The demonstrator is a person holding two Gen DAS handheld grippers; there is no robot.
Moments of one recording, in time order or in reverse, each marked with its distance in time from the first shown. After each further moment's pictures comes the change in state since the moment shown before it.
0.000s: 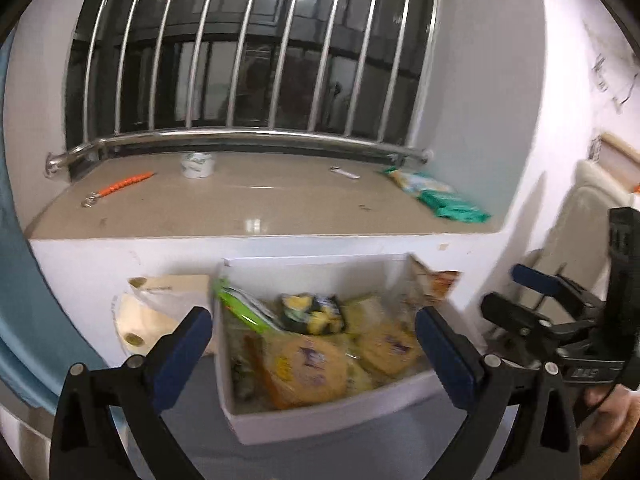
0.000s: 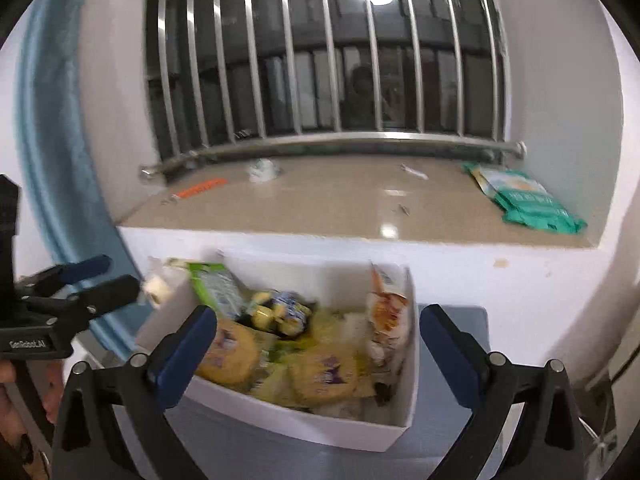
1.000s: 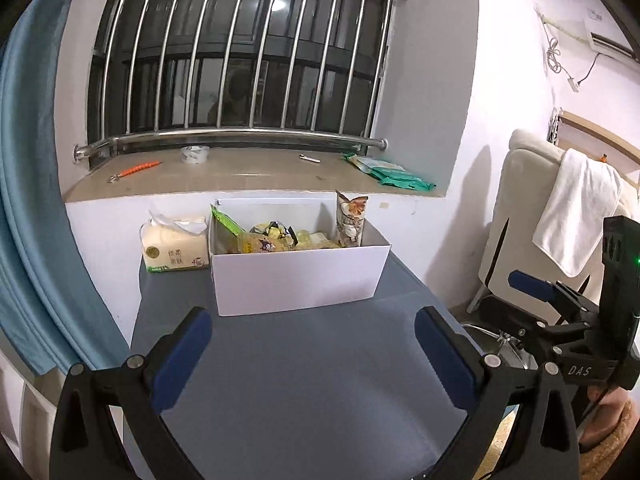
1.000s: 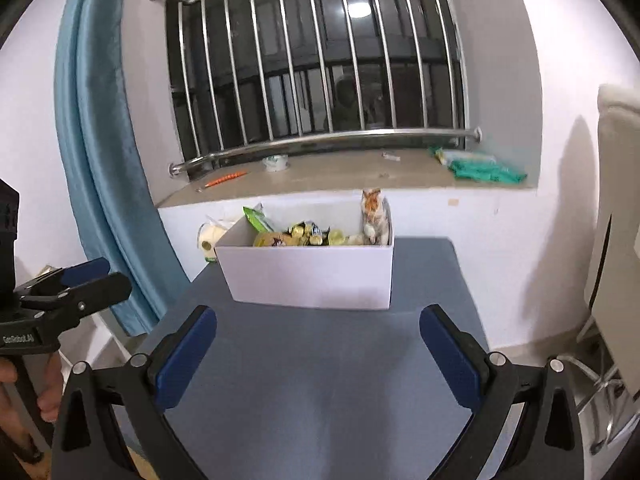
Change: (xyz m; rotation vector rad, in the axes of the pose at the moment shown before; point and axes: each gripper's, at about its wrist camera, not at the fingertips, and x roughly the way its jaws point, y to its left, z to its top) left arm -0.169 -0.066 -0.123 0.044 -0.016 -0.007; right arm -0.185 0.054 -0.122 0.055 -0.033 -0.041
